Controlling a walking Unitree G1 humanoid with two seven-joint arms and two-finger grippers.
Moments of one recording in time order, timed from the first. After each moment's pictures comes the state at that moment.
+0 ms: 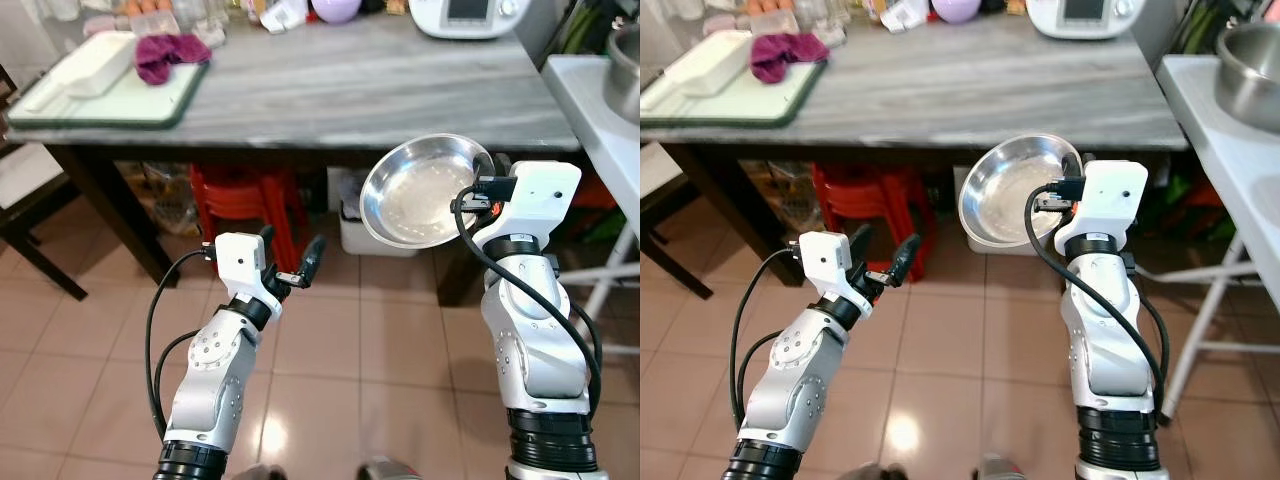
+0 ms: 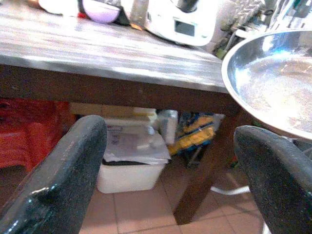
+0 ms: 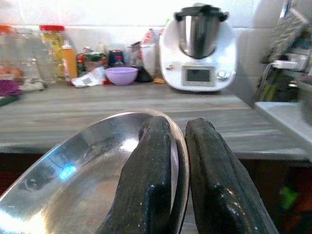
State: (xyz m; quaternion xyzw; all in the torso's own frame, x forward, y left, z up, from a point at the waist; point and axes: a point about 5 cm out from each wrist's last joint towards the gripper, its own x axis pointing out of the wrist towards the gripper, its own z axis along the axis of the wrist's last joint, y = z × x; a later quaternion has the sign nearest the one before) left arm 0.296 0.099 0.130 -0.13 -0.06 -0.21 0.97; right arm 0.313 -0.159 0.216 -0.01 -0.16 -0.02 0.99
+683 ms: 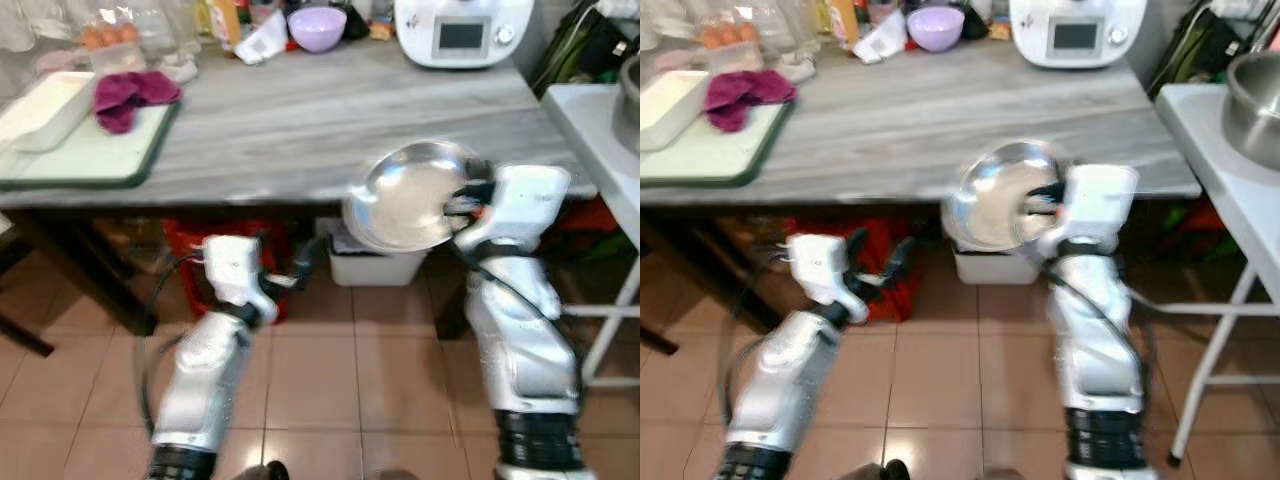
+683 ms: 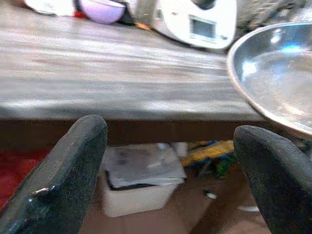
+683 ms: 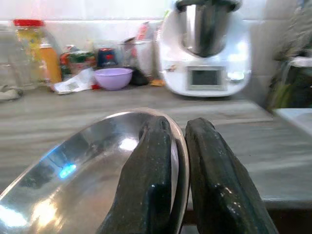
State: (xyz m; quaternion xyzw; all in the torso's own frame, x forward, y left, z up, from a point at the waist) left arm 0.297 0.109 0.129 -0.13 -0.06 -0.20 0.97; right arm 0.315 -0.147 0.213 -0.01 -0.15 0.00 0.99
